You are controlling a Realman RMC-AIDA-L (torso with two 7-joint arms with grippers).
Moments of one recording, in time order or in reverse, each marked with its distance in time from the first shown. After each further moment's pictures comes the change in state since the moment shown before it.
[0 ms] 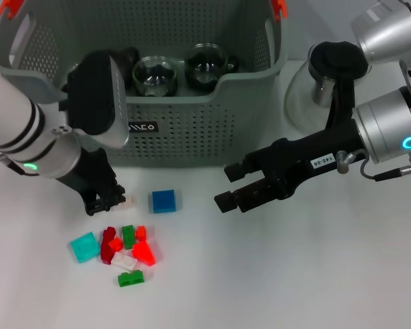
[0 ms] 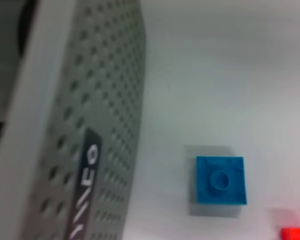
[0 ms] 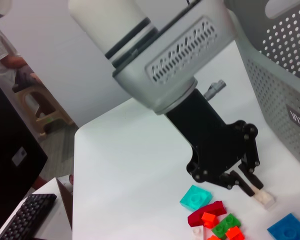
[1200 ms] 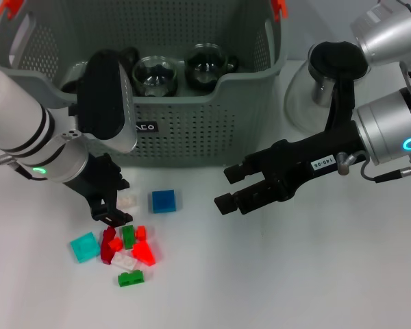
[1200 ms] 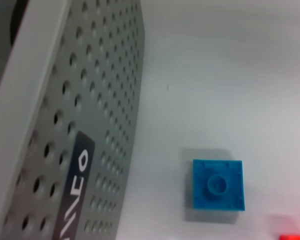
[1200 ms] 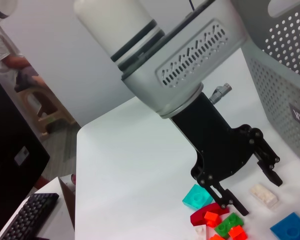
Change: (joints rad) left arm -0.026 -0.014 -0.009 0.051 0.026 -0.019 -0.007; right arm -0.003 0.002 0.000 -0.002 0.000 -0.006 0.000
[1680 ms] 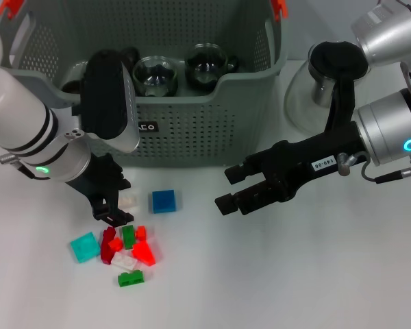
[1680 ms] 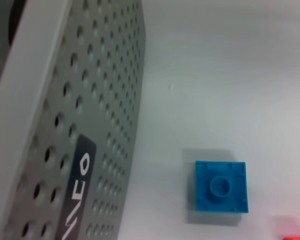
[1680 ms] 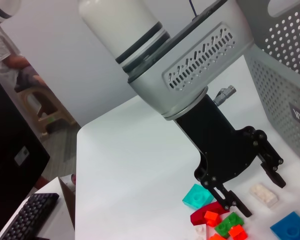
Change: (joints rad) left arm -0.016 0.004 0.000 0.031 0.000 -0.016 0.000; right arm -0.002 0.000 0.000 -0.001 0.000 -0.001 0.000
